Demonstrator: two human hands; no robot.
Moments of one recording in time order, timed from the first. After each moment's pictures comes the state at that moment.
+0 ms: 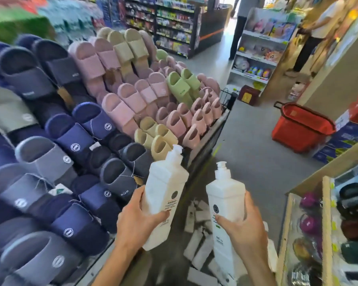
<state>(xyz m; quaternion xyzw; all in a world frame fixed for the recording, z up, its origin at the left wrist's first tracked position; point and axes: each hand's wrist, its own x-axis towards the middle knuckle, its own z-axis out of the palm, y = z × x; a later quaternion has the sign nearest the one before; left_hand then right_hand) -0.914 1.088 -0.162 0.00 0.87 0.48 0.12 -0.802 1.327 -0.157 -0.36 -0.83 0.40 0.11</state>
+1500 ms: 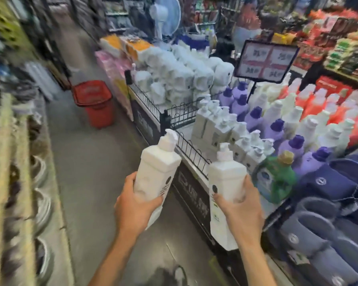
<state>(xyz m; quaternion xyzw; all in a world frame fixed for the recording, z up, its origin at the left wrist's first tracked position) -0.373 0.817 -0.143 -0.74 0.44 0.28 -0.42 -0.622 0.821 -0.137 0.48 -0.75 0.40 -0.22</state>
